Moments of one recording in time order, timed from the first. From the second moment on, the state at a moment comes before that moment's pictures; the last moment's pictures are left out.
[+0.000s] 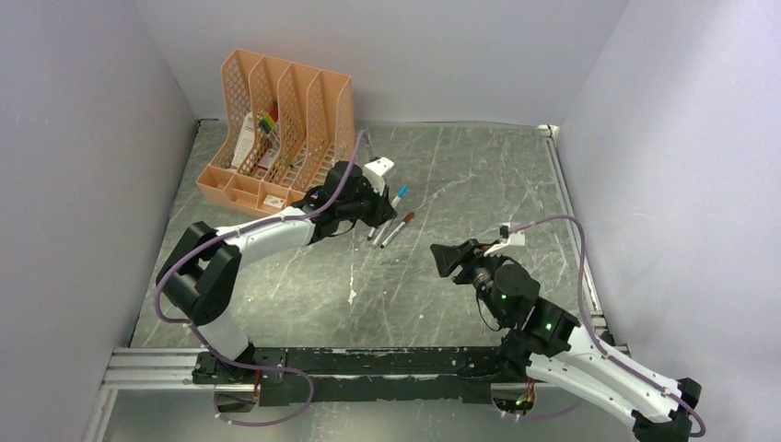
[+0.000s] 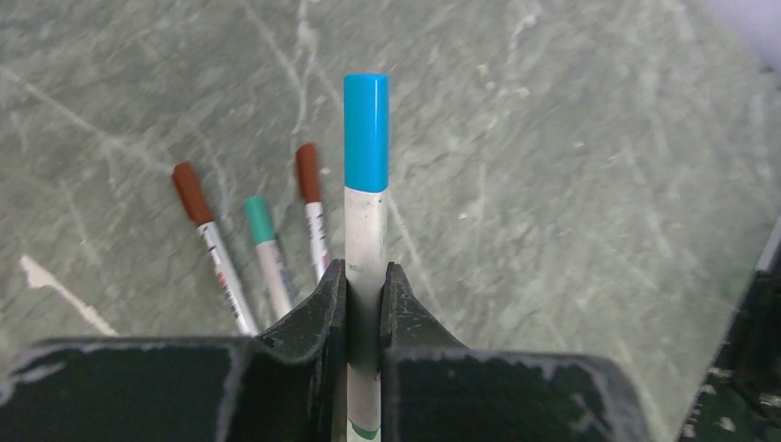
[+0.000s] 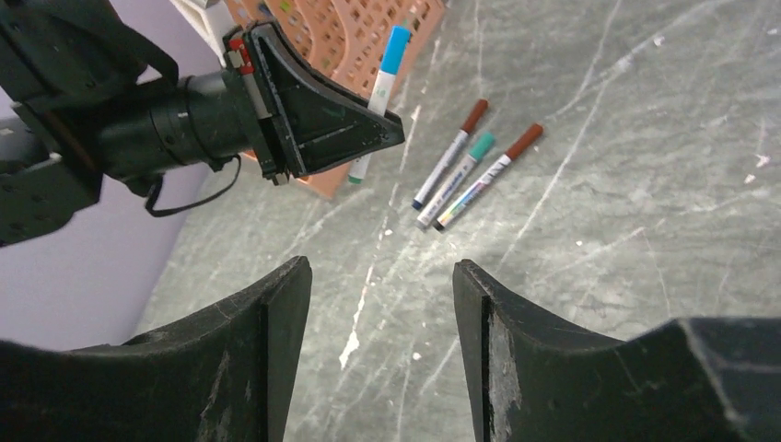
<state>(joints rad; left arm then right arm) -0.69 1.66 1.05 0.16 0.31 -0.17 0.96 0.40 0.44 -0.16 0.54 0.67</state>
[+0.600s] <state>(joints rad) -0.79 1.95 1.21 0.02 0.23 -0.09 0.96 0.57 0.49 -0.27 0.54 0.68</state>
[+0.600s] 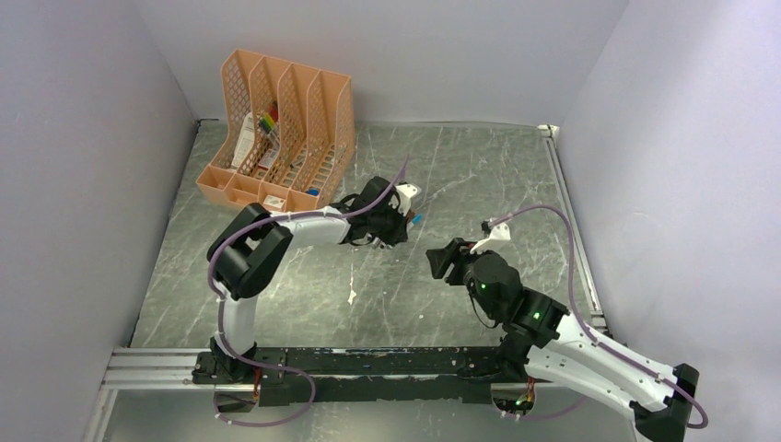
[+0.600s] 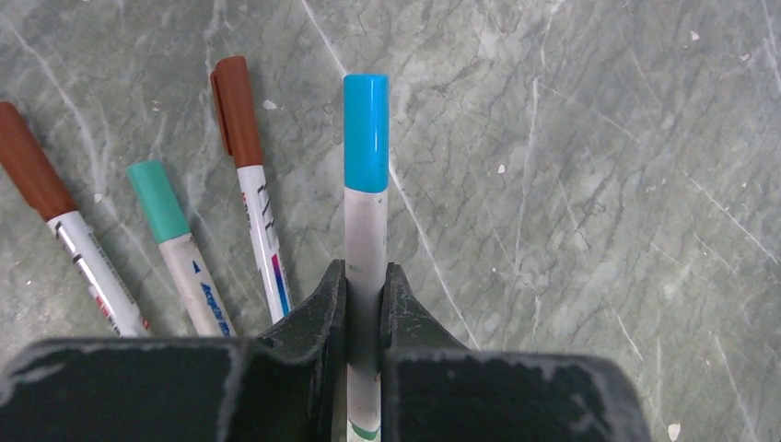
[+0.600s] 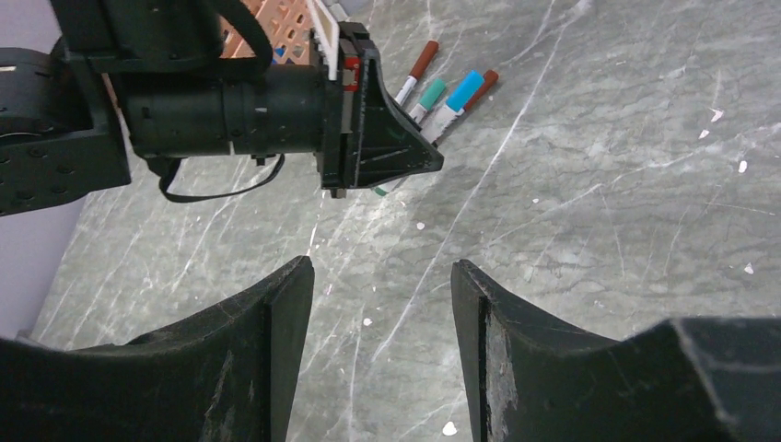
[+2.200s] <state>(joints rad) -0.85 2.09 1.36 -0.03 0.27 -0.11 0.96 0.51 0.49 -0.35 0.55 0.70</state>
